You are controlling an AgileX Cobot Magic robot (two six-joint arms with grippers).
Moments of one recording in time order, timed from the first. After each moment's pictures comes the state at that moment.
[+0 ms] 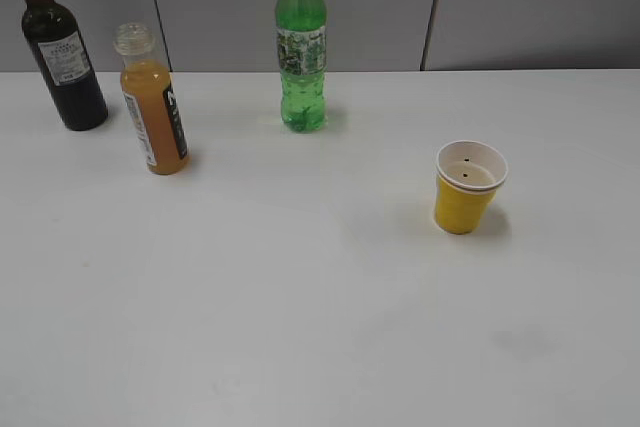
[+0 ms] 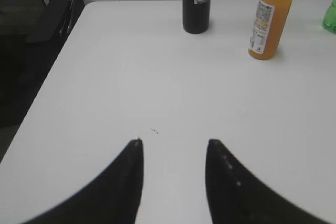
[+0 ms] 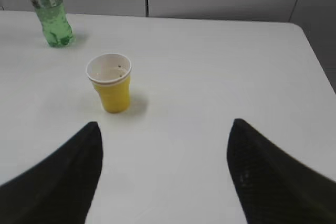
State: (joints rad) left arm -0.01 -0.01 -0.50 0.00 1.05 0.08; right arm 0.11 0.05 -0.44 0.10 0.81 -0.05
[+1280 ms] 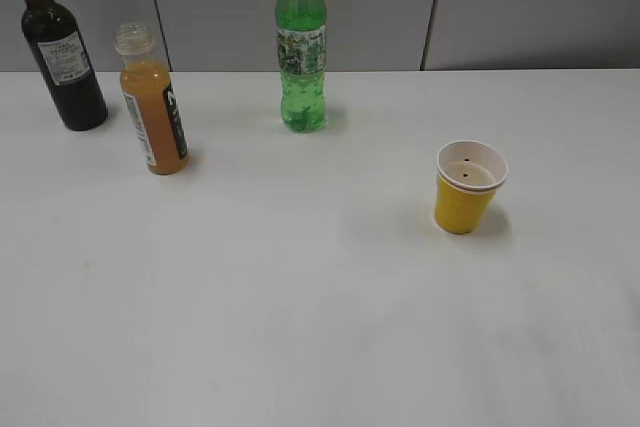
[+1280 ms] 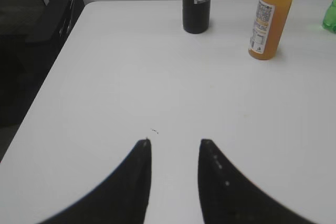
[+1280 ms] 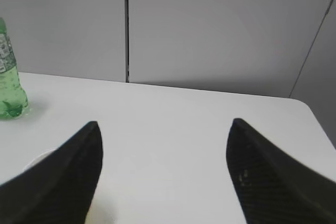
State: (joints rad) left arm -0.01 -0.01 -0.50 0.00 1.05 0.08; right arm 0.11 0.89 -0.28 0.11 -0.37 -0.14
